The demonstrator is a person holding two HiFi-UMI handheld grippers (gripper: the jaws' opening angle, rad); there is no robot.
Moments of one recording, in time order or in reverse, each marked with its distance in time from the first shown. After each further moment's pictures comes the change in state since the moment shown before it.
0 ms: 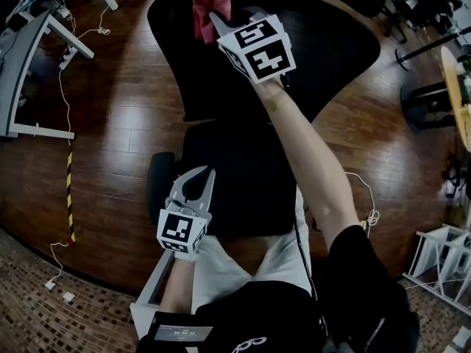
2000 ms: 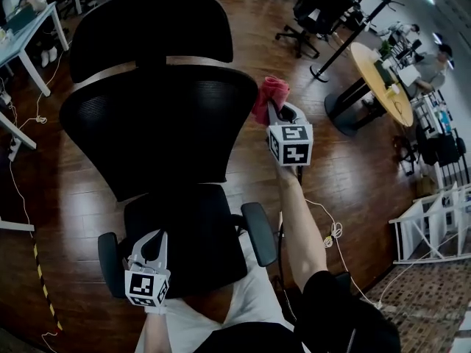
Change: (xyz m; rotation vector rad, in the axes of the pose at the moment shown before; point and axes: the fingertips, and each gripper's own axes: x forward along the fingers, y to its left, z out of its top) left arm 0.045 -0.051 0.003 0.069 0.017 -0.113; right arm -0.311 -0.233 -0.183 0.146 0.210 -0.688
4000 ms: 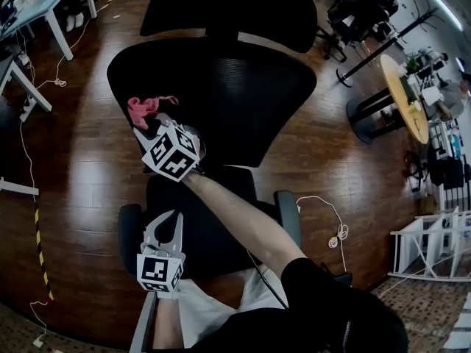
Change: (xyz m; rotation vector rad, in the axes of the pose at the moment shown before) left arm -0.042 0.049 -0.008 -0.085 -0.075 0.081; right arm 0.000 0.516 0.073 -0.295 -0.118 0.874
